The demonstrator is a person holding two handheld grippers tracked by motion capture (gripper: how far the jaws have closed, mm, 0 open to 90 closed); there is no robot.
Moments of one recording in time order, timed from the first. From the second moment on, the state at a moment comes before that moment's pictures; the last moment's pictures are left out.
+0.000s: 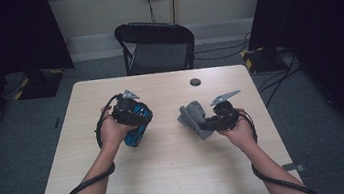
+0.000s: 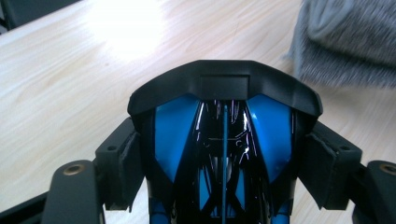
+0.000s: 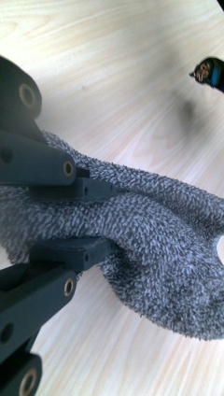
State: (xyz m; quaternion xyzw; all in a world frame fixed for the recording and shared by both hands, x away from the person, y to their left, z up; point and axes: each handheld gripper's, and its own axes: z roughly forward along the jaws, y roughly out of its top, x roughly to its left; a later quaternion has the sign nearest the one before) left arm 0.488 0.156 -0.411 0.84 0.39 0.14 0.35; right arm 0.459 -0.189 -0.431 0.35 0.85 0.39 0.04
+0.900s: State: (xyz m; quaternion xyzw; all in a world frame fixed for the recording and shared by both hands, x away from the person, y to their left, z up) left arm 0.488 0.179 -0.440 0.86 0.40 0.12 0.30; right arm 0.475 -0.249 -0.442 0.42 0.82 0.37 0.11
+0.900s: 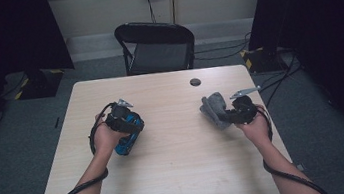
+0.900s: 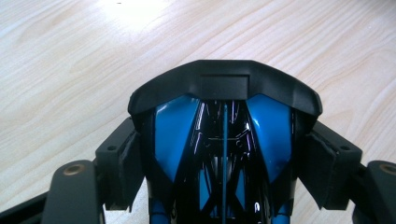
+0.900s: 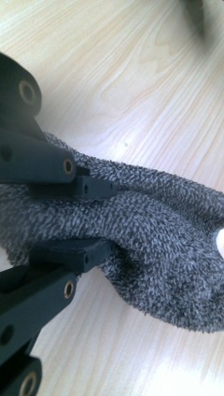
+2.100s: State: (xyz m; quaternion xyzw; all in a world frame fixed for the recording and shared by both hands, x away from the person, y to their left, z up) left arm 0.506 0.166 -0.470 0.86 0.41 0.11 0.28; right arm 0.482 -0.268 -0.466 0.44 0.82 0.34 0.12
